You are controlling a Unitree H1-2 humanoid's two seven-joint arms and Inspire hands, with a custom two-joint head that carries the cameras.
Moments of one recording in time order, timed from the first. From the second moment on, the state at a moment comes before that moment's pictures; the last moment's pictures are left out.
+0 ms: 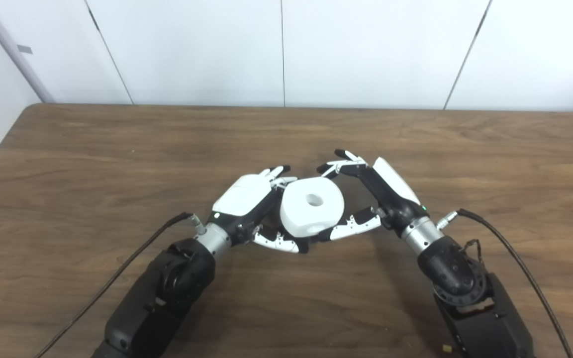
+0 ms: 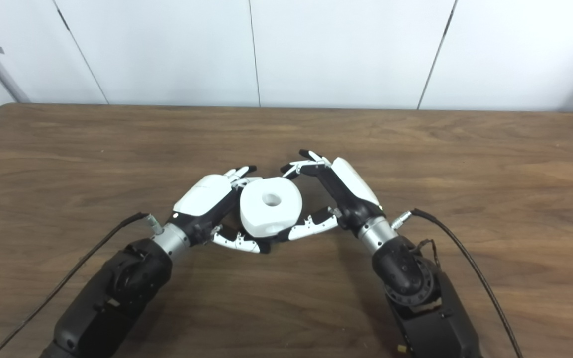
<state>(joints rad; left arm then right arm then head) -0.25 0.30 -0.36 -0.03 0.70 -0.07 -0.22 -0.25 -0.18 0.29 -0.10 -0.46 0.07 0.20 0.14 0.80</state>
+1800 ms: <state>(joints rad) -0.24 0.29 -0.35 -0.04 0.69 -0.08 -0.24 -0.27 -0.33 0.29 -0.28 -0.52 0.32 0.47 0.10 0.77</state>
